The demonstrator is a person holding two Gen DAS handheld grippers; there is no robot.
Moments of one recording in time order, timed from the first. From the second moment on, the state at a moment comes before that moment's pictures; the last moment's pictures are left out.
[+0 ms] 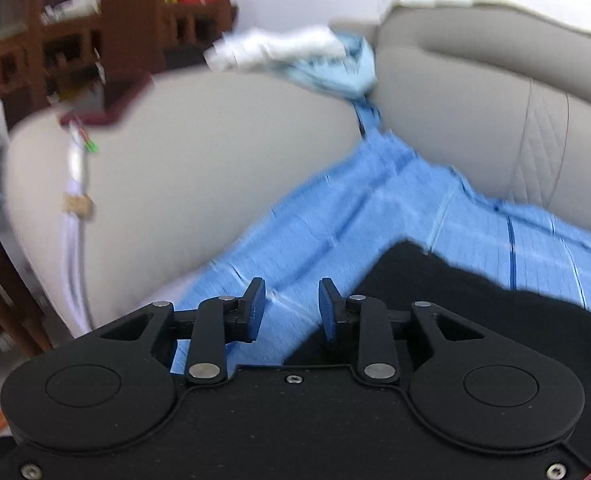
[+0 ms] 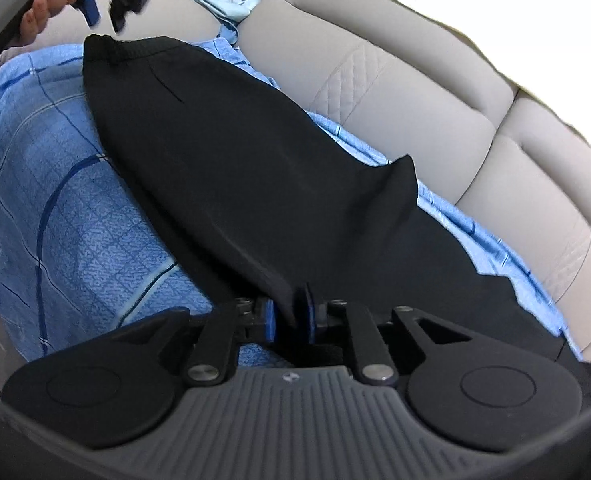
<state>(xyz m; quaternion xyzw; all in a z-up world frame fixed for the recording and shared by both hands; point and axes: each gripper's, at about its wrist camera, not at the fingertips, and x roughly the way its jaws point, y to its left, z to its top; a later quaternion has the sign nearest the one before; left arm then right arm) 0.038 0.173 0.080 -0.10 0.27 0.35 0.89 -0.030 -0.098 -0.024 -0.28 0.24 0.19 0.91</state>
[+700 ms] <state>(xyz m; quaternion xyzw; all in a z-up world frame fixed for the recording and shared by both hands) 0.117 0.122 0.016 -0.02 0.32 0.20 0.93 0.050 -0.208 0.029 -0.13 0.30 0.11 0.94</state>
